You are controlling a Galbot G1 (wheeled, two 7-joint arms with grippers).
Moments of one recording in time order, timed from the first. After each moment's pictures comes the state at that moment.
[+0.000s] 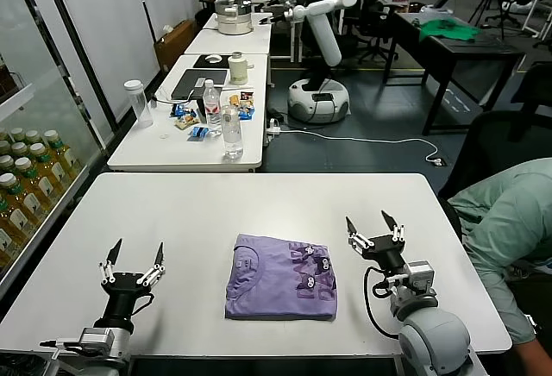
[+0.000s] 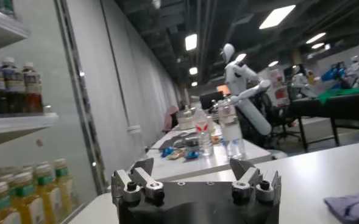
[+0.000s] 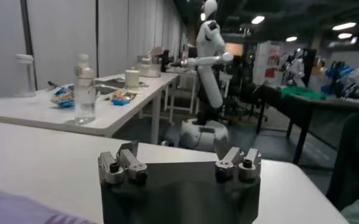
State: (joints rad) left arm 1.53 -1.35 -0.70 -2.01 -0.05 -0.04 0.02; right arm -1.25 1.16 0.39 2.08 0.29 -0.35 0.13
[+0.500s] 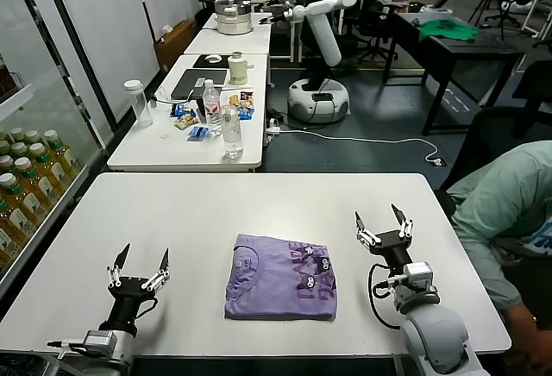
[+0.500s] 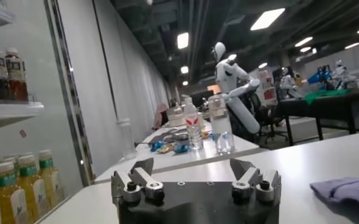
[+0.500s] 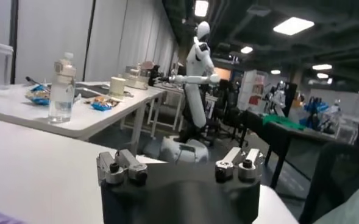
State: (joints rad) left arm 1.51 -1.32 -0.69 -1.93 -0.10 -0.10 0.04; right arm -1.22 1.20 0.43 1.98 0.12 -0.25 0.07
